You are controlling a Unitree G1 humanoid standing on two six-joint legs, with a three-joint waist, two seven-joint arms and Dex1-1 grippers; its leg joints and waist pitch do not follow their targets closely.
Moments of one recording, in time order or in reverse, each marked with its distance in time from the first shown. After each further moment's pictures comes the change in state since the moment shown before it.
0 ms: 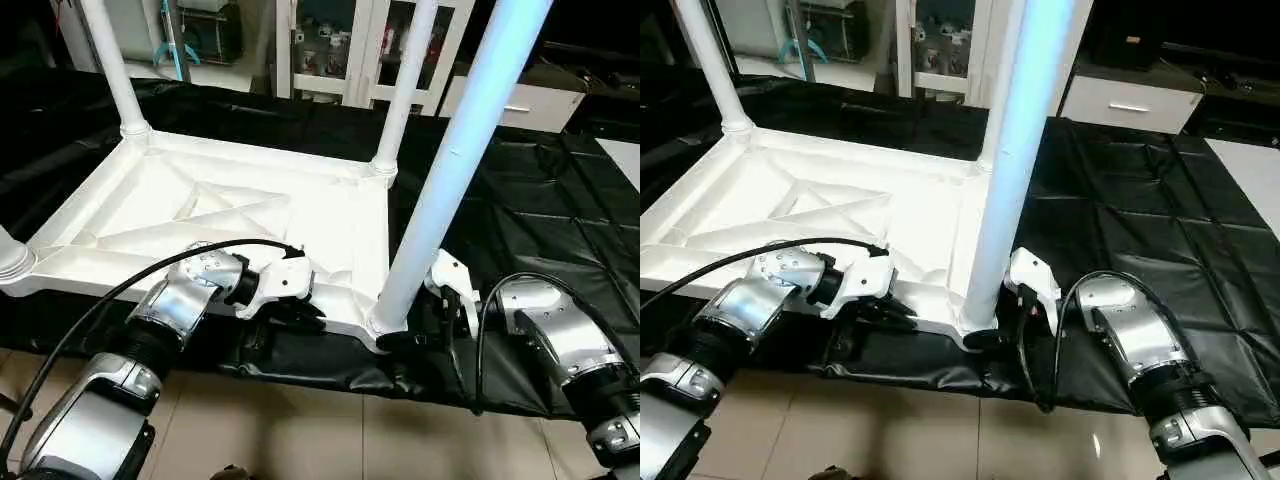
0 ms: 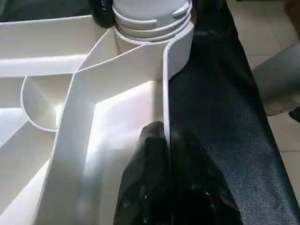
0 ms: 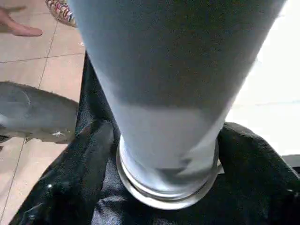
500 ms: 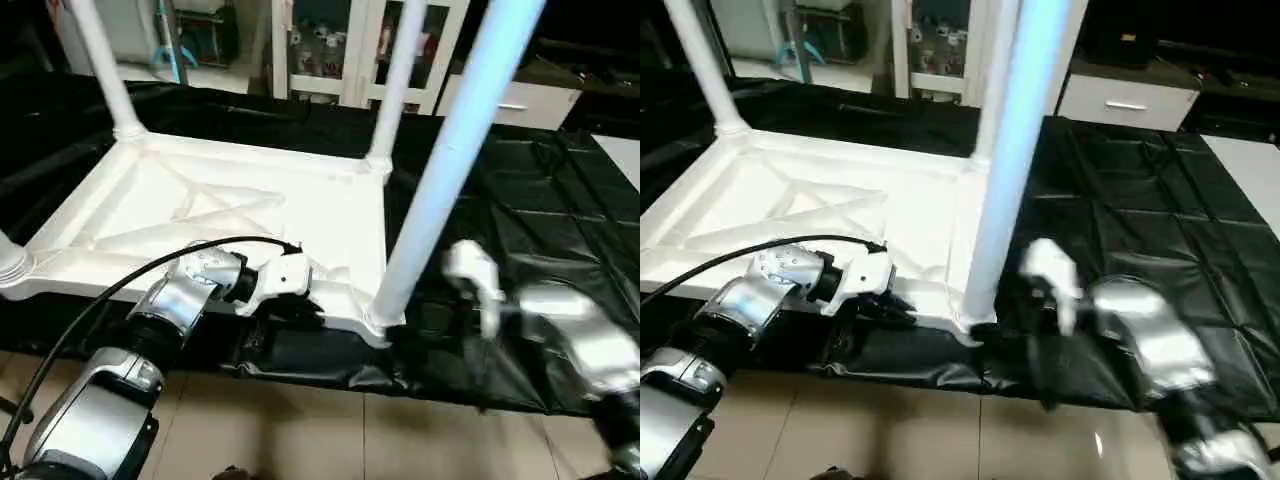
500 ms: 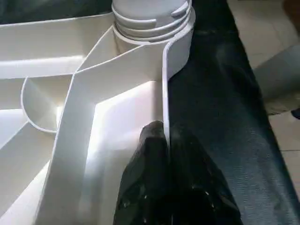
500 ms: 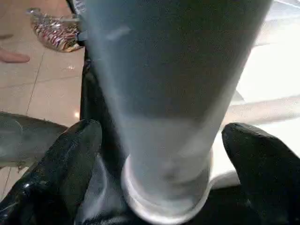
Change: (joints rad) left arm -0.020 -0.016 -0.001 0.057 -0.001 -0.051 0.004; right arm 0.057 -0.011 -0.051 -0.158 0.066 0.093 -0.075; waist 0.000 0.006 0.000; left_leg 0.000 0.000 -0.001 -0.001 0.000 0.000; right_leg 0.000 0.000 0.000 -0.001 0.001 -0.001
